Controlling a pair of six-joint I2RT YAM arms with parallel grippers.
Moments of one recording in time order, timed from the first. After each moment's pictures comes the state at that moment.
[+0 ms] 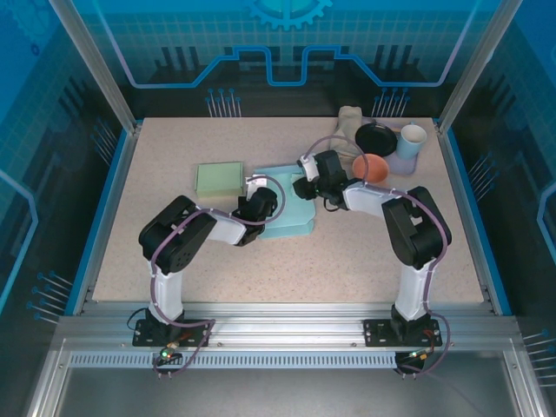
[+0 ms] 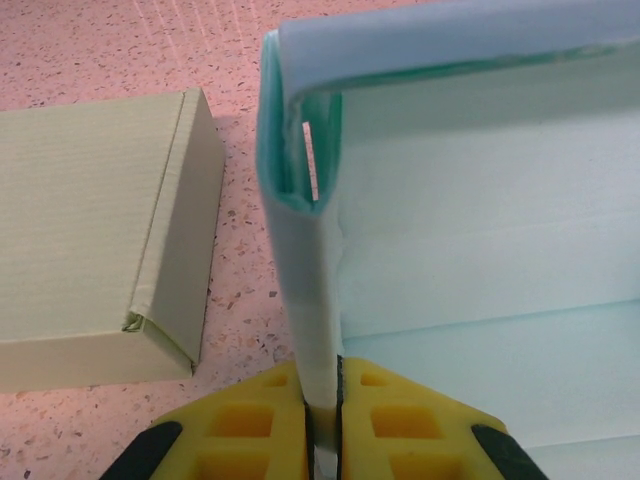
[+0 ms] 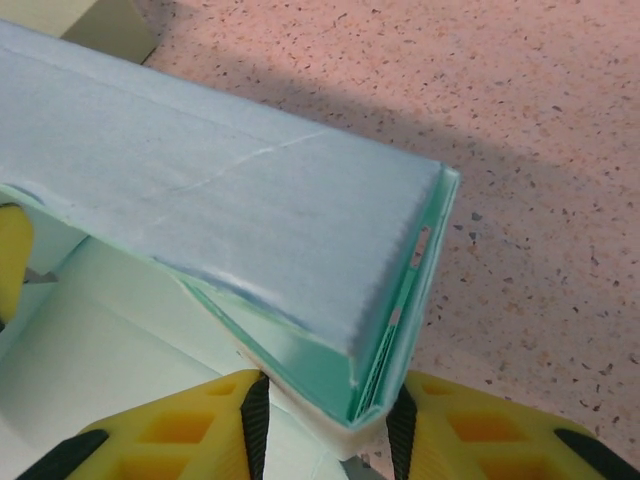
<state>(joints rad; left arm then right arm) -0.60 1.96 0.88 0.47 -0.63 -0.32 0.46 1.92 1.17 0.03 -0.11 0.00</state>
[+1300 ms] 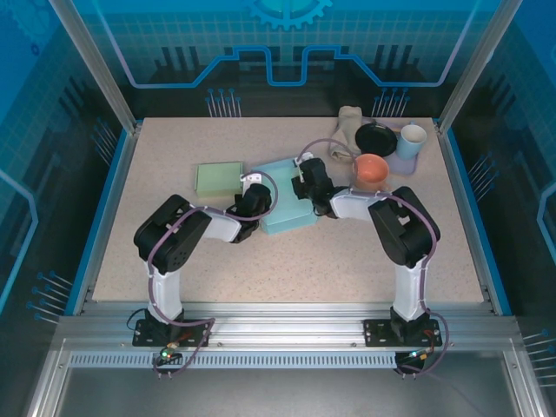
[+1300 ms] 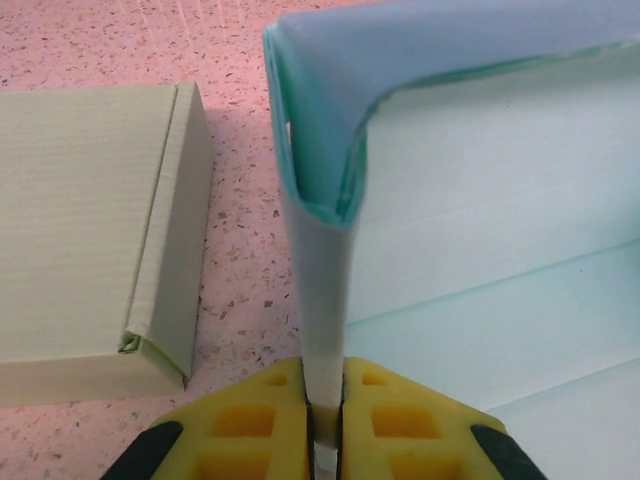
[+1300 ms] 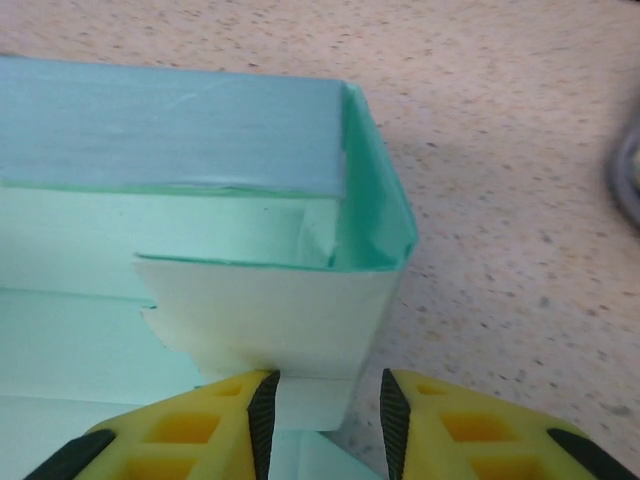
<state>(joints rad) -0.56 1.94 0.86 0.48 -0.52 -0.36 0.53 1.97 1.15 0.19 0.18 0.09</state>
